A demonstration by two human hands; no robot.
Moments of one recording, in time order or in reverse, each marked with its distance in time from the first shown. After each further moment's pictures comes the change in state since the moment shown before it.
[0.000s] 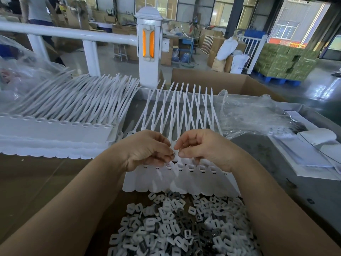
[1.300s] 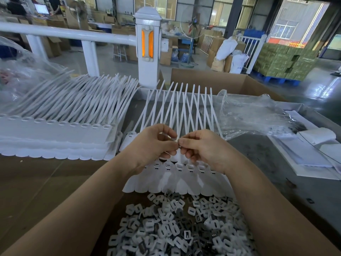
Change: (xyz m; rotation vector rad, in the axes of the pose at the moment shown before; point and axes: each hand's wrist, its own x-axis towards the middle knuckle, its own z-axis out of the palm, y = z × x) left_hand 0.014 -0.012 0.011 0.081 0.142 0.288; right_hand 0.013 0.008 0.008 0.176 0.193 0.148
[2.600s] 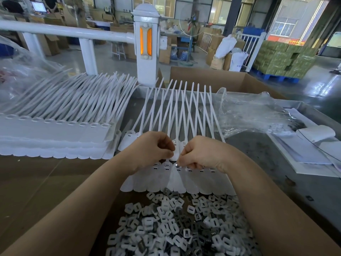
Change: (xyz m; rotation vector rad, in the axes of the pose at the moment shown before) left_hand 0.002 -0.011 -0.003 0.409 -0.034 -0.008; right_hand -0.010 -0.012 0.006 -0.626 -0.118 0.150
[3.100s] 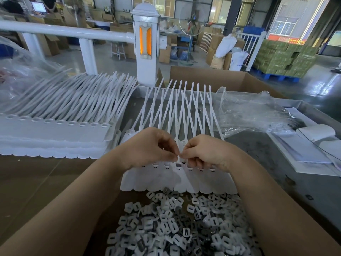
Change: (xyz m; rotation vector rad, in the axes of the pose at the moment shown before) left_hand -0.008 0.014 -0.013 0.058 -0.150 0.174; right_hand 0.001 0.008 -0.002 0.199 0.023 0.039
